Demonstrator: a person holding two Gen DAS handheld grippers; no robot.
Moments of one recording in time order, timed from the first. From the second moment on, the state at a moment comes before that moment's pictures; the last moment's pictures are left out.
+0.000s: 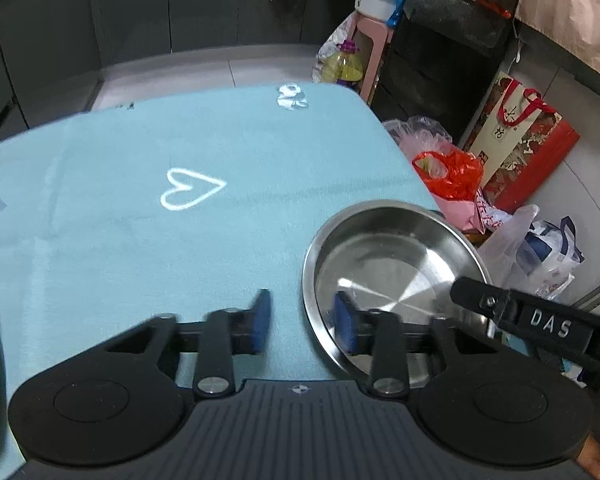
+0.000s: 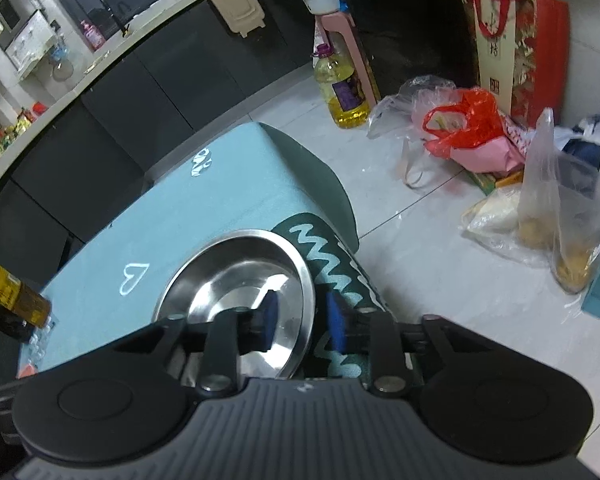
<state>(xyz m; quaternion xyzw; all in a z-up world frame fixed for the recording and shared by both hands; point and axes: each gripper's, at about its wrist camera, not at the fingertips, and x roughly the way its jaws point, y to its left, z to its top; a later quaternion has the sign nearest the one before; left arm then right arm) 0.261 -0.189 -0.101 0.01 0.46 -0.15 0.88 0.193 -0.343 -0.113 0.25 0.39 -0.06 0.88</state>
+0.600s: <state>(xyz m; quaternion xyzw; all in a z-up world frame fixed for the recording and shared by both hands) 0.239 -0.167 -0.080 0.01 0.43 -0.16 0.89 0.183 -0.319 -0.102 0.23 0.40 -0.04 0.89</state>
